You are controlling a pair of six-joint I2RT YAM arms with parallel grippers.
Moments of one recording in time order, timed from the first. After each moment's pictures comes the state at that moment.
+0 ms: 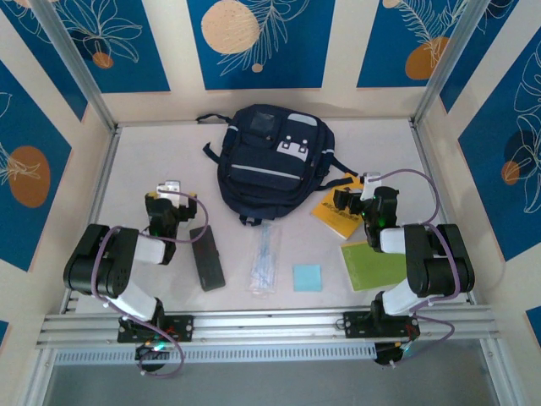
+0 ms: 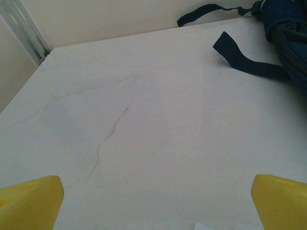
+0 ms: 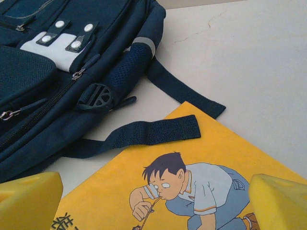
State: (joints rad) left arm -0.14 1.57 0.34 0.91 -0.24 0.08; right arm 0.00 1.52 0.40 0.70 -0.18 0.09
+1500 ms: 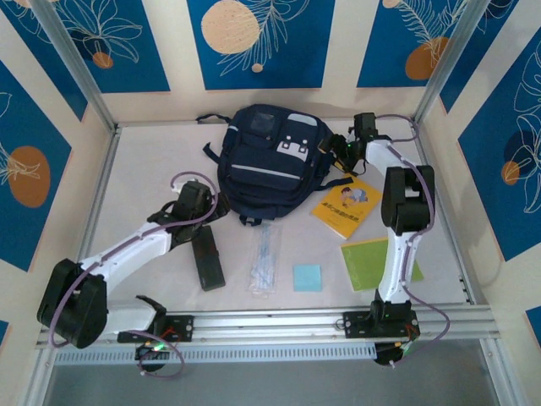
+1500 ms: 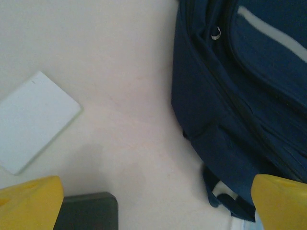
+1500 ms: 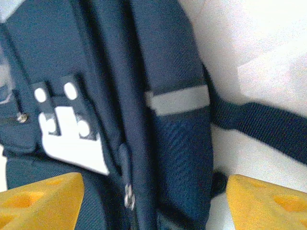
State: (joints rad) left arm -0.51 1.27 0.73 -0.29 -0.21 -0.79; right arm 0.04 2.16 1.65 -0.47 -0.42 0.69
